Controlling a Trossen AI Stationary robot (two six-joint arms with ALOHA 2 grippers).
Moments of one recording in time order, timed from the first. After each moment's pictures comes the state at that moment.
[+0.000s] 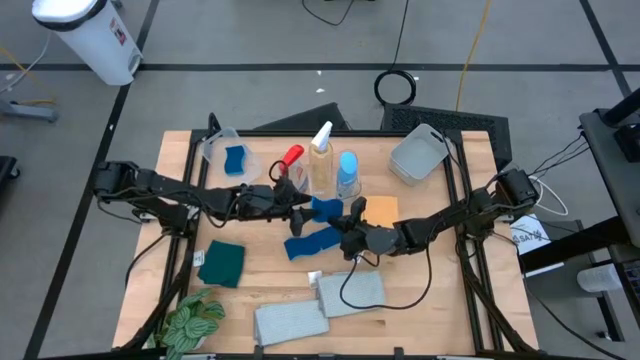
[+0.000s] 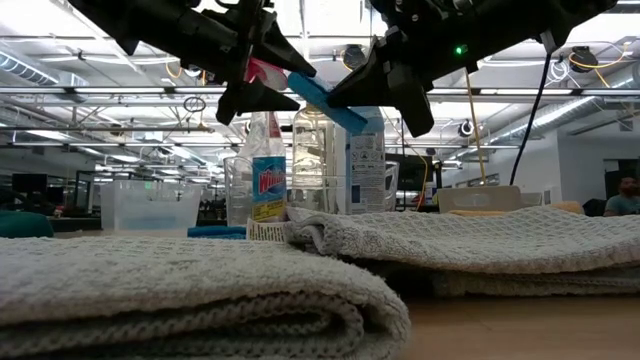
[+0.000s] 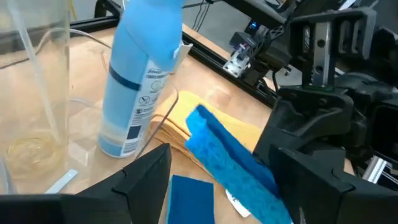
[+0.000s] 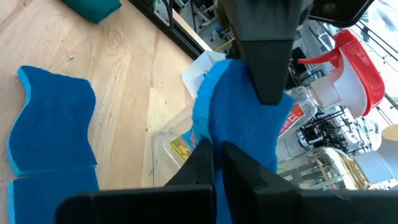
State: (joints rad) left arm -0.04 1.40 0.72 0.36 -0.23 -0.56; right arm 0.30 1.65 0.82 0.53 0.74 -0.66
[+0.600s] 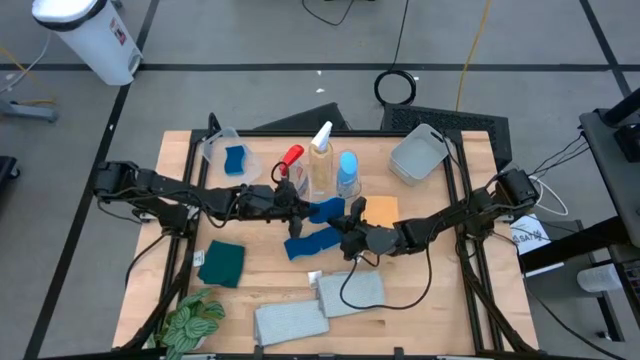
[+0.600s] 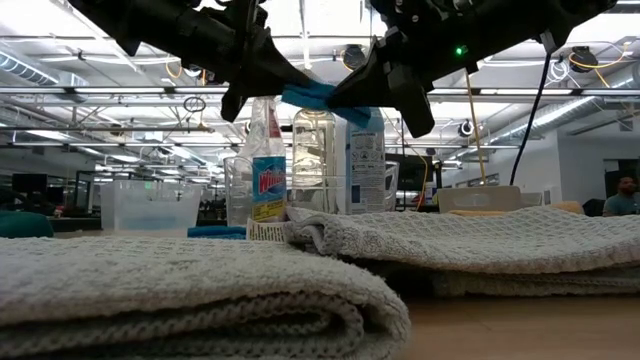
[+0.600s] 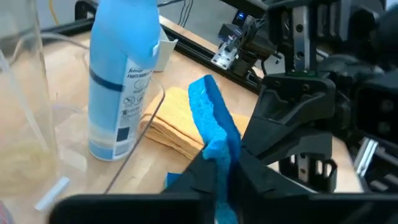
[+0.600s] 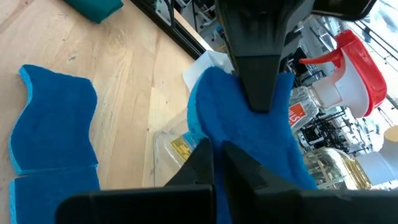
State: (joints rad) left arm -0.05 1.40 0.72 0.37 -0.17 -0.48; right arm 0.30 1.65 0.82 0.53 0.73 -0.67
